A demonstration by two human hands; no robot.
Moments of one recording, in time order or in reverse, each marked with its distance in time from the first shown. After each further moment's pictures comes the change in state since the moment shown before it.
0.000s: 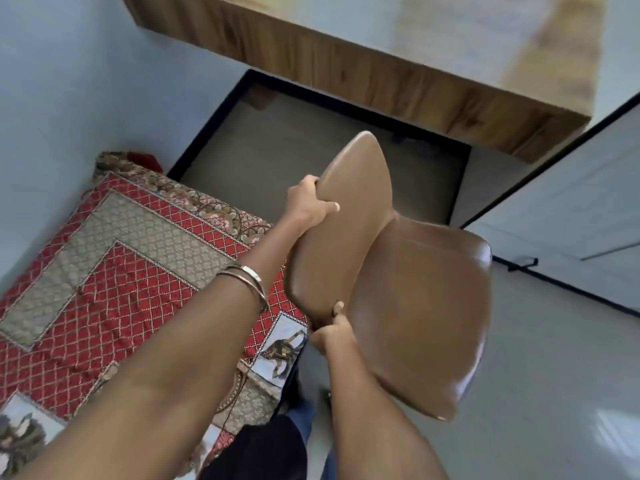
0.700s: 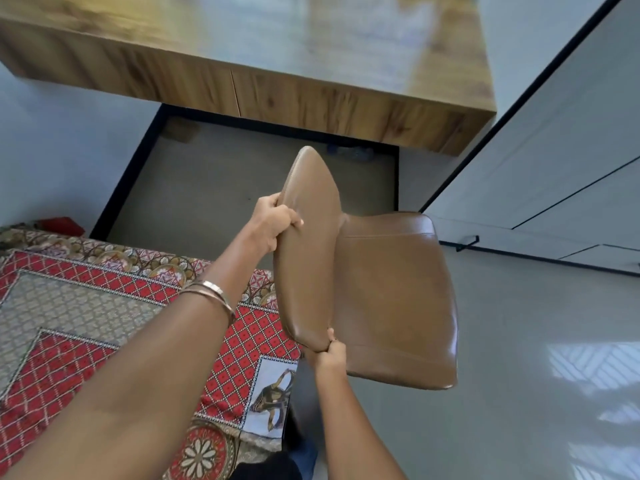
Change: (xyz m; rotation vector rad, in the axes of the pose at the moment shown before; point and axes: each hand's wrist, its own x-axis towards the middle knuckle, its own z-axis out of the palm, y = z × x) left_hand 0.056 0.015 0.001 -0.461 -0.344 -0.114; right_hand 0.015 0.013 0.007 0.110 -0.207 -0.174
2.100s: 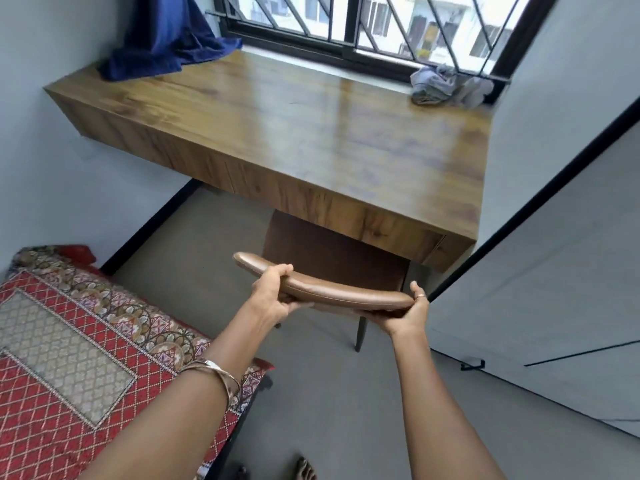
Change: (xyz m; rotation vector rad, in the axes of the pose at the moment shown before) left_hand 0.084 0.063 0.177 -0.801 0.332 -0.219; right_hand -0.012 -0.374 0.237 -0.450 -0.380 -0.196
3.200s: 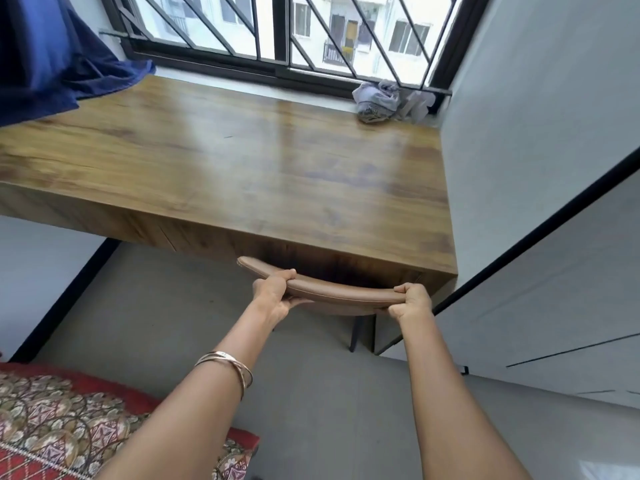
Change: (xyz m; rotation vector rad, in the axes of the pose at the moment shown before) left_hand 0.105 0.071 0.138 0.178 -0.168 -0.001; right_hand 0.073 -0.105 0.097 -0.047 0.441 -0.238
